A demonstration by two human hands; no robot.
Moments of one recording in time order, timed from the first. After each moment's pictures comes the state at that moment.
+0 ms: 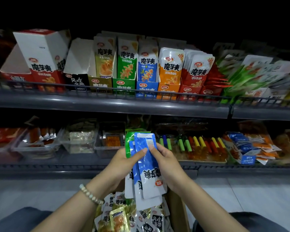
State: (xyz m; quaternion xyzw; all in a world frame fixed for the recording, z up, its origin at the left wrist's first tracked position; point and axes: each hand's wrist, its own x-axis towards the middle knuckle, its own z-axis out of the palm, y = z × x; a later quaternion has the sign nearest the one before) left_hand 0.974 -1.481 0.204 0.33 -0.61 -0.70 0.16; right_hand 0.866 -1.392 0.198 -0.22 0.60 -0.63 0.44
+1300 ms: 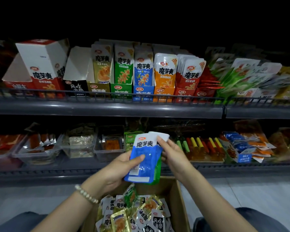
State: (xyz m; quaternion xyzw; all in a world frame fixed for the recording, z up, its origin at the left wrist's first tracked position) left_hand 0.980 -1.486 0.201 0.29 -0.58 -0.76 0.06; right_hand 0.835 -1.393 0.197 -0.17 0.62 -0.66 0.40
